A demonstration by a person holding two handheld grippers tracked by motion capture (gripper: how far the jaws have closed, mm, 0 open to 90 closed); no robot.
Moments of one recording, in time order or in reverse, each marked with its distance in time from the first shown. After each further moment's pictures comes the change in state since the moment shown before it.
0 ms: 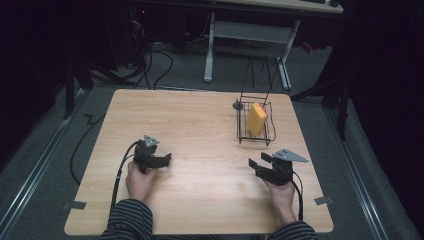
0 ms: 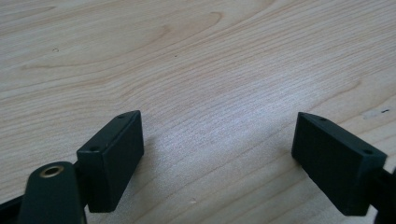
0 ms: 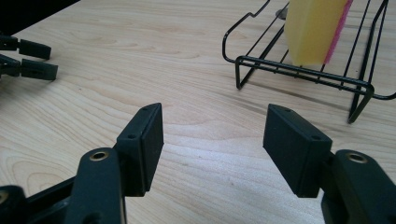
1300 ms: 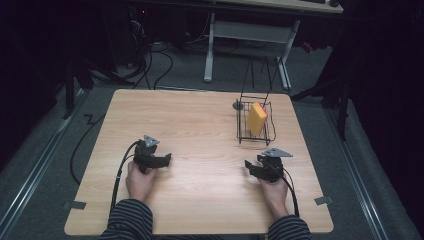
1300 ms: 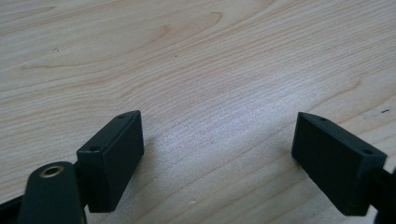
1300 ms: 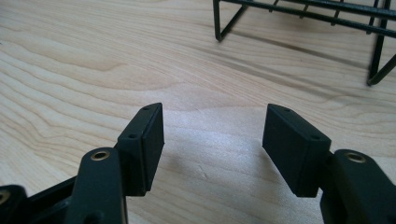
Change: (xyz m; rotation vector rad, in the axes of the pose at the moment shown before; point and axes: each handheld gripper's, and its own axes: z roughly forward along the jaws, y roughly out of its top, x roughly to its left) left arm 0.000 0.000 0.000 0.000 0.000 0.000; right arm -0.012 -0.017 0.046 0.150 -0.079 -0.012
